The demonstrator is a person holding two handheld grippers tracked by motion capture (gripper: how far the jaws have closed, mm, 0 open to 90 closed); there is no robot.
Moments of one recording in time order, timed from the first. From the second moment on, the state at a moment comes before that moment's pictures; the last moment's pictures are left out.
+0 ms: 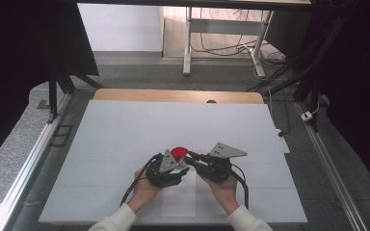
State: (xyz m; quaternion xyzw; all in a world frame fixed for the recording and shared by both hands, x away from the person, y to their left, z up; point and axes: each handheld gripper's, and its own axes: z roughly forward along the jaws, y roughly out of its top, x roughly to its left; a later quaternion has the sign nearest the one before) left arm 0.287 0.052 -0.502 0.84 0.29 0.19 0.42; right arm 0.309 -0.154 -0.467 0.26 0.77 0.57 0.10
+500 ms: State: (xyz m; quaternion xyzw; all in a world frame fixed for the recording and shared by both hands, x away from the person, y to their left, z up) left arm 0.287 0.052 -0.502 0.84 0.28 0.19 0.42; right arm 0.307 -0.152 -0.468 0.26 0.77 0.57 0.11
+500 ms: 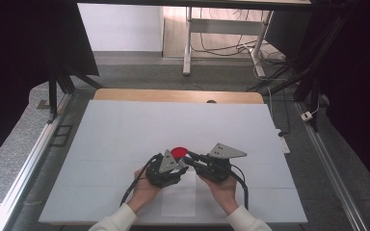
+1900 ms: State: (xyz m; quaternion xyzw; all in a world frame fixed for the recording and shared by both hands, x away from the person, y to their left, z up) left arm 0.286 0.053 -0.506 0.84 0.28 0.22 0.41; right arm 0.306 -0.152 -0.471 0.27 0.76 0.58 0.11
